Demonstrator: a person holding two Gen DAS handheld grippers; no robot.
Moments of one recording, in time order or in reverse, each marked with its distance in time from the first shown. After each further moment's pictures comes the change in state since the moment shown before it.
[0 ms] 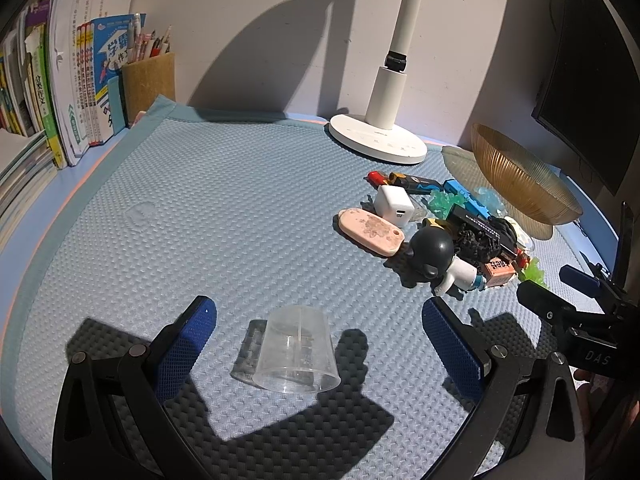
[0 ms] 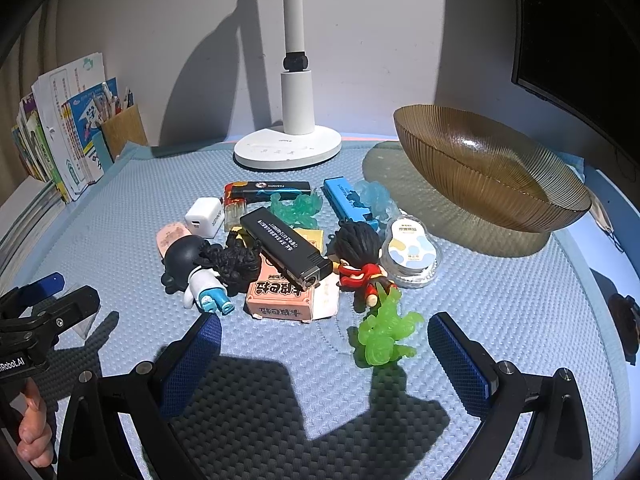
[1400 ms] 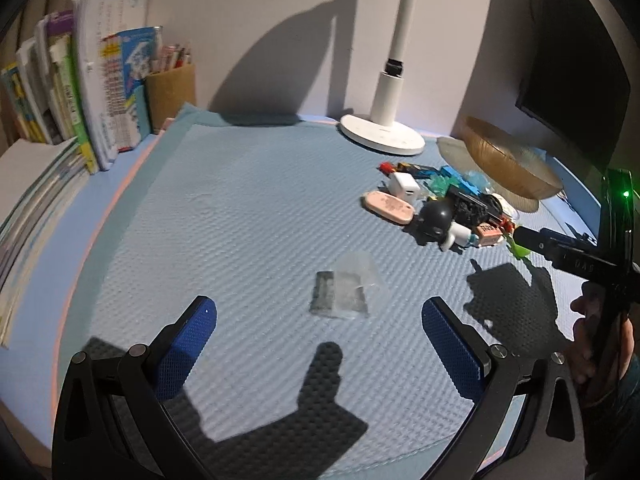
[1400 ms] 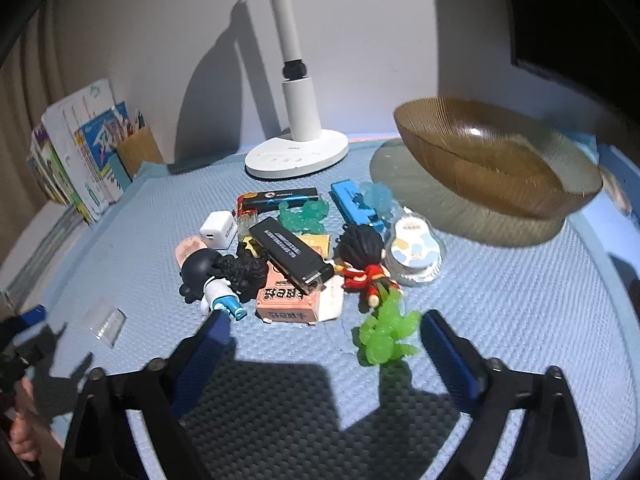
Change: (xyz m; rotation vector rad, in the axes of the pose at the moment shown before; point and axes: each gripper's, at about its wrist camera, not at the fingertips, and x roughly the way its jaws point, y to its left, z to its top) left arm -0.055 0.029 -0.013 0.073 0.029 -0.009; right arm -0.008 -0.021 0.001 0.089 0.005 0.124
